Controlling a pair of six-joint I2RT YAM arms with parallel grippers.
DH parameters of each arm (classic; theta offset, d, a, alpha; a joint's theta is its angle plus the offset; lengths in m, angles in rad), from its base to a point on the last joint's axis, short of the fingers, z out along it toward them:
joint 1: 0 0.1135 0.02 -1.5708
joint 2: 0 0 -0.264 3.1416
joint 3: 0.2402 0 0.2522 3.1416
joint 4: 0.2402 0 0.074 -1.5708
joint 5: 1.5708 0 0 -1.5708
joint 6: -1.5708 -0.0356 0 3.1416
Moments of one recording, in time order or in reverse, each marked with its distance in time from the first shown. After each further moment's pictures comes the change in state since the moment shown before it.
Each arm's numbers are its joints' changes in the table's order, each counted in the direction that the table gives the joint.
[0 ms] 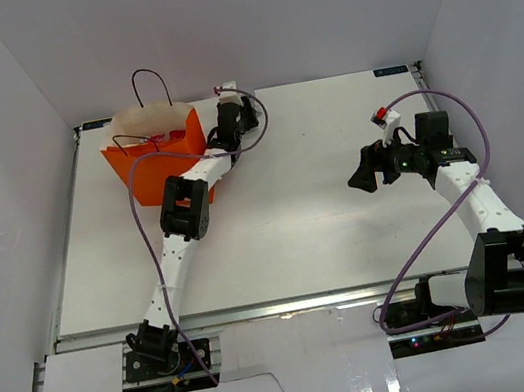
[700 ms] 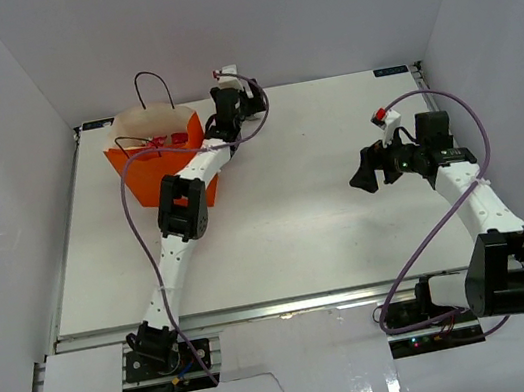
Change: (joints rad) left arm -0.008 -0.096 0.043 0.071 0.003 -0.016; right arm 0.000 -0.004 0.000 0.001 0.046 0.048
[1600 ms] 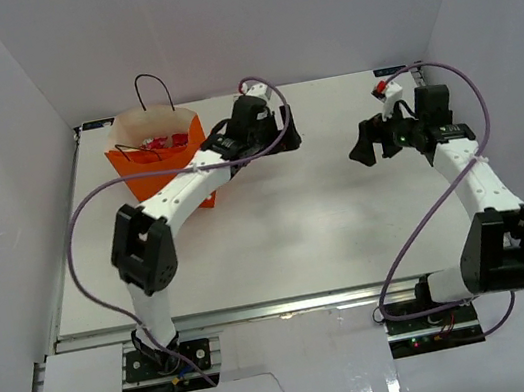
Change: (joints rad) left arm -0.251 -0.860 -0.718 0.572 0.156 0.253; right arm 0.025 0.161 0.232 -0.026 0.069 -0.053
